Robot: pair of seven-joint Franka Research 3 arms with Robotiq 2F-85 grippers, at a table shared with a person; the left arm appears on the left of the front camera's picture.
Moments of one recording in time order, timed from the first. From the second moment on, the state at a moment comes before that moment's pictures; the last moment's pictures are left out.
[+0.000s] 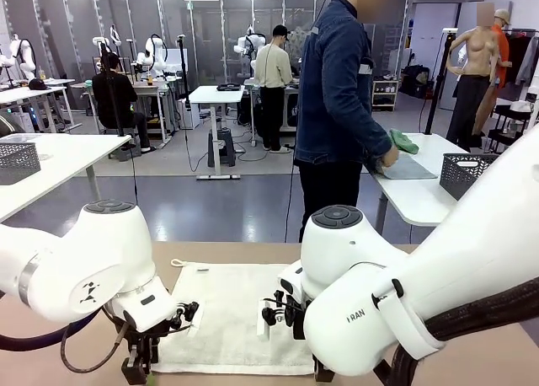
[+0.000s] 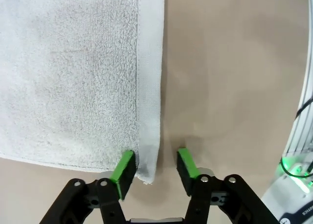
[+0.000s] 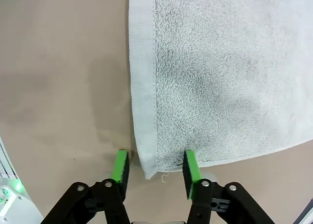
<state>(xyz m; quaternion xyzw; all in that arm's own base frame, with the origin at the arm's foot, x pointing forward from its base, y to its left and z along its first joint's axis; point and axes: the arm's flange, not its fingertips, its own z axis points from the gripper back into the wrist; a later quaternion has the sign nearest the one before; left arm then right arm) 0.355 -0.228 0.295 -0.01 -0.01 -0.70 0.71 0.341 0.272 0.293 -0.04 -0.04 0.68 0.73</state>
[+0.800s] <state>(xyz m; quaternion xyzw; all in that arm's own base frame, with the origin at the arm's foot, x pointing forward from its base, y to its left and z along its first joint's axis) 0.355 -0.229 0.301 -0.01 -0.02 -0.70 0.71 0.347 0.273 0.301 -0.04 -0.05 0.68 0.73</state>
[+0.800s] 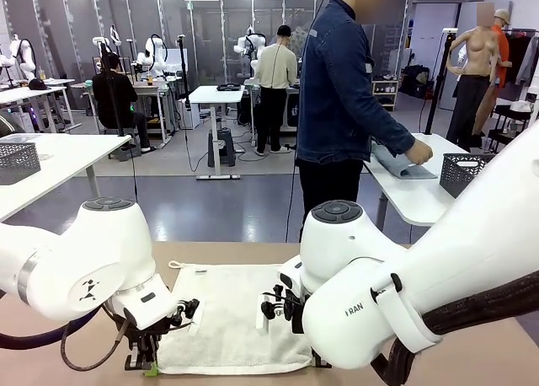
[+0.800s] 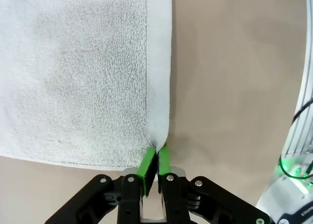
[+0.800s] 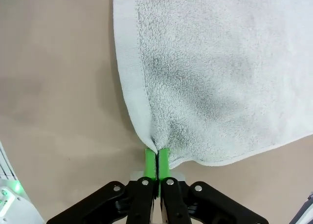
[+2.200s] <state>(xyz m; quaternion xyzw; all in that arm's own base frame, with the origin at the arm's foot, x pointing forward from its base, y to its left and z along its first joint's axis) 0.326 -0.224 0.450 -0.03 -0.06 -0.68 0.73 0.347 0.284 0.445 -0.04 -0.09 0.68 0.73</state>
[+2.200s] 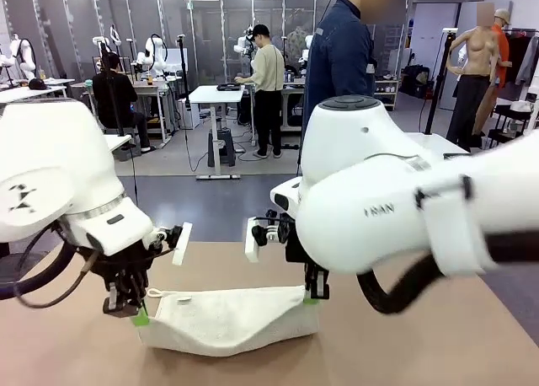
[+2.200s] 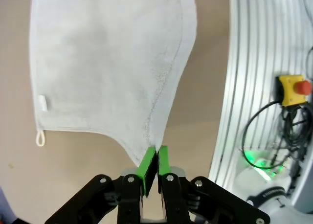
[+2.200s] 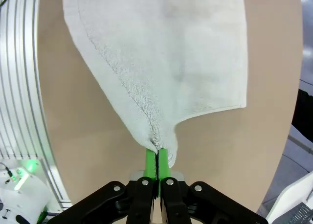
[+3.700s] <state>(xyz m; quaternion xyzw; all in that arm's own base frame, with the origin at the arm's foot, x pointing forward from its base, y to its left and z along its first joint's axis) 0.502 -0.220 0.373 -0.01 0.01 -0.61 0.79 0.537 0.268 0.353 0.03 -0.01 0.68 0.74</state>
